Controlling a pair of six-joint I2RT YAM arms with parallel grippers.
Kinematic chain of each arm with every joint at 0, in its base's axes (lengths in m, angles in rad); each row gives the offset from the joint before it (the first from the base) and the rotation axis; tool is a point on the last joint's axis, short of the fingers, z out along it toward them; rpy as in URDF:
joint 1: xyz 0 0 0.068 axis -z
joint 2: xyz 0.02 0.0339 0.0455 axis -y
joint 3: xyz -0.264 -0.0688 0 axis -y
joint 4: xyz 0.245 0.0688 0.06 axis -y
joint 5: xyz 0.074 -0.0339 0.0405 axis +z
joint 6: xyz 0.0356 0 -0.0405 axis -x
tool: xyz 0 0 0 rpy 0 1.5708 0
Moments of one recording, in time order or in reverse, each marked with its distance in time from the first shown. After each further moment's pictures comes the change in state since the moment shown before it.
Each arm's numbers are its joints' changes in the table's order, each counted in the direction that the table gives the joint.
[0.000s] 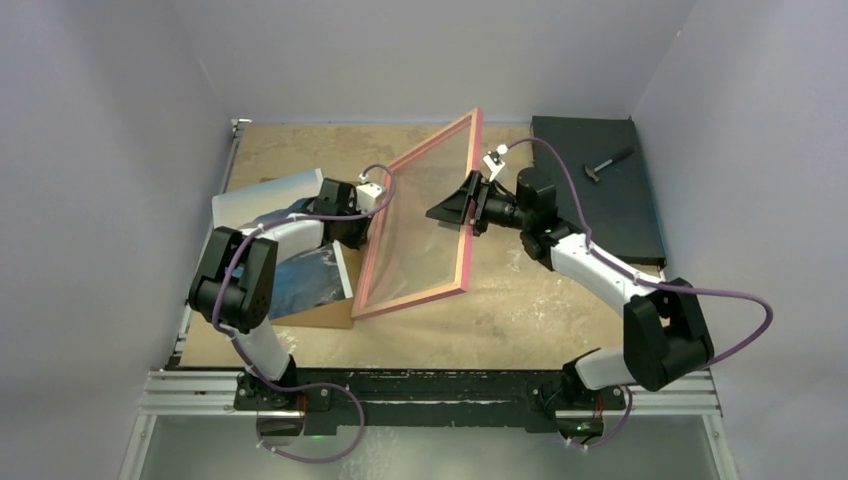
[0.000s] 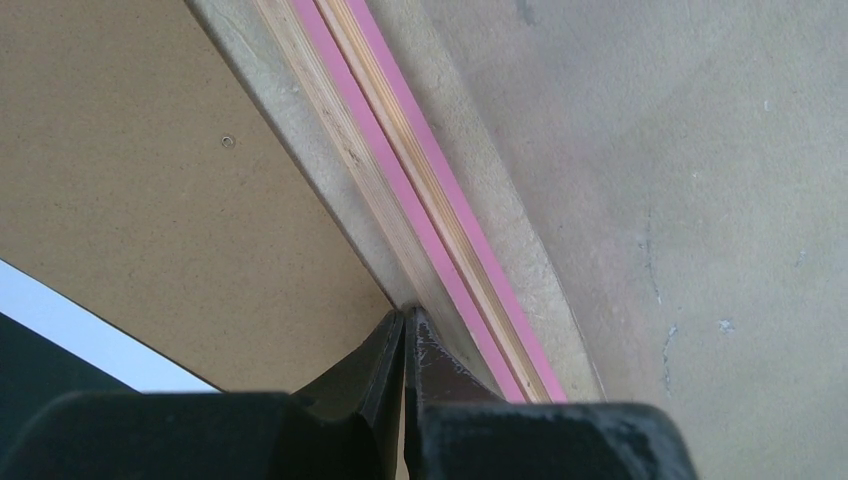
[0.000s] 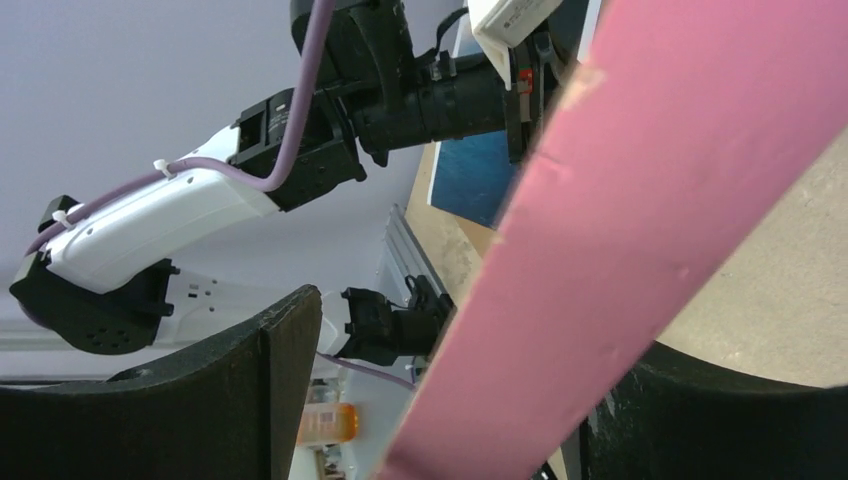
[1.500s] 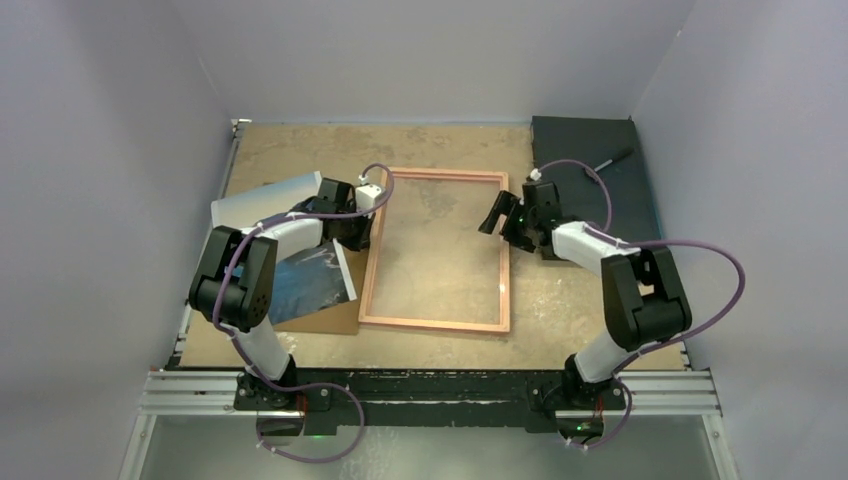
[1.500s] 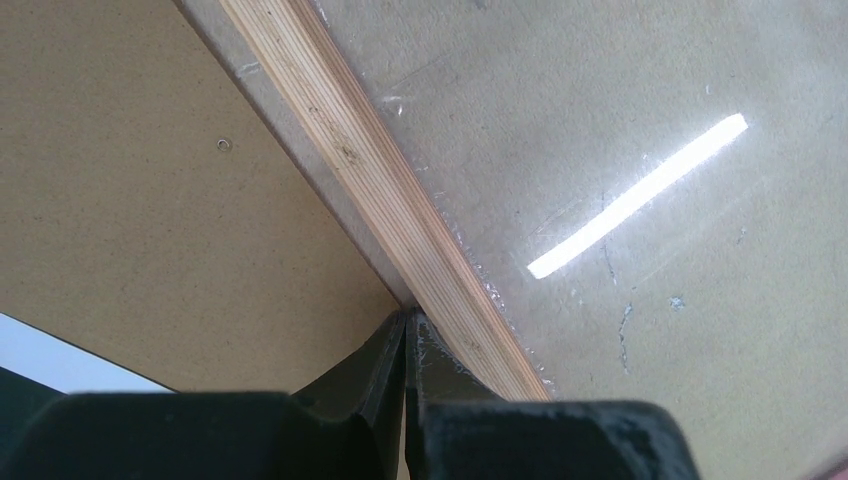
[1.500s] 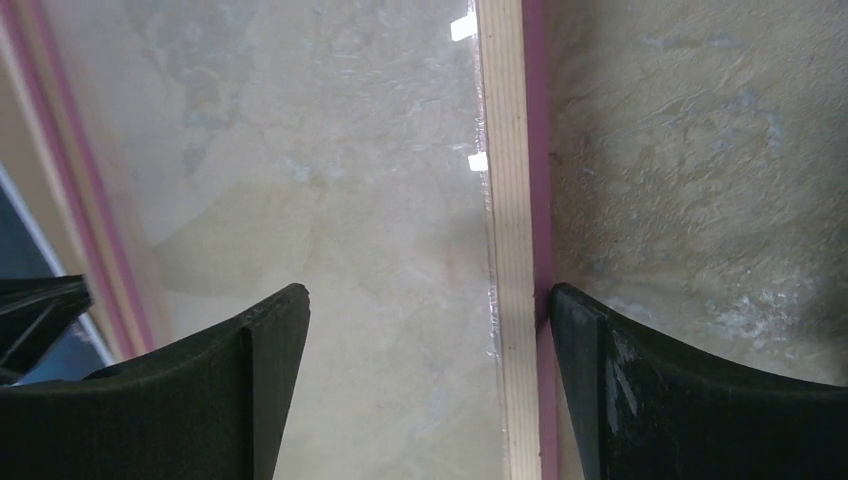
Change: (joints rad) left arm -0.011 -0.009 0.008 -0.033 -0.089 0.019; right arm 0.159 -0.211 0.014 -0.410 -0.593 0.354
